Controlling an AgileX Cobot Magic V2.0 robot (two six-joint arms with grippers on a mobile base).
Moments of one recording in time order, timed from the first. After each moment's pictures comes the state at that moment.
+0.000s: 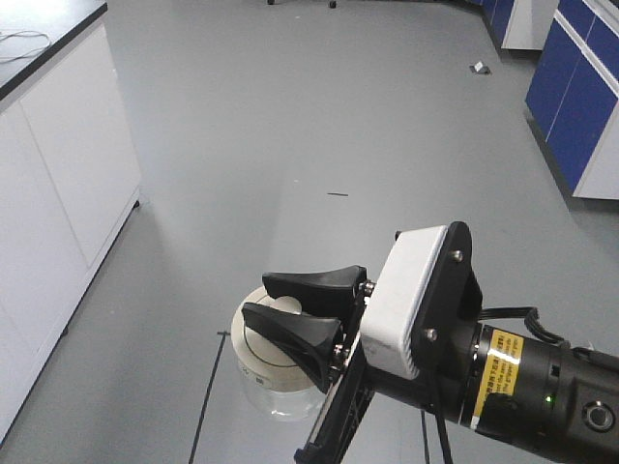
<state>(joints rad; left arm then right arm) -0.03 -0.01 -0.21 0.06 0.30 0.01 0.79 1.17 -0.60 -0.68 -0.48 0.47</state>
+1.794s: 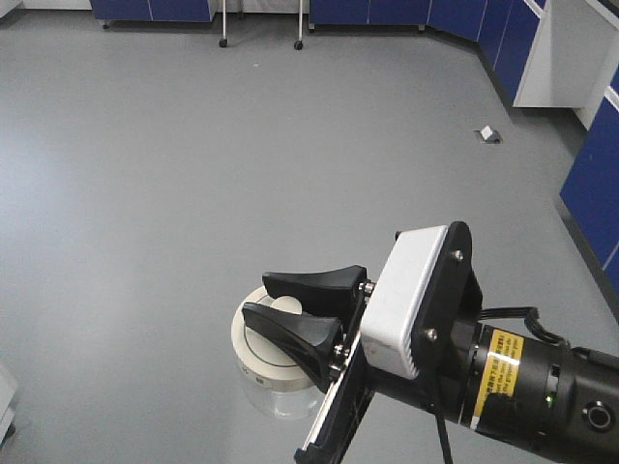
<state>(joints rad) -0.03 -0.01 -0.21 0.06 0.30 0.01 0.79 1.17 -0.60 -0.68 -0.48 0.47</state>
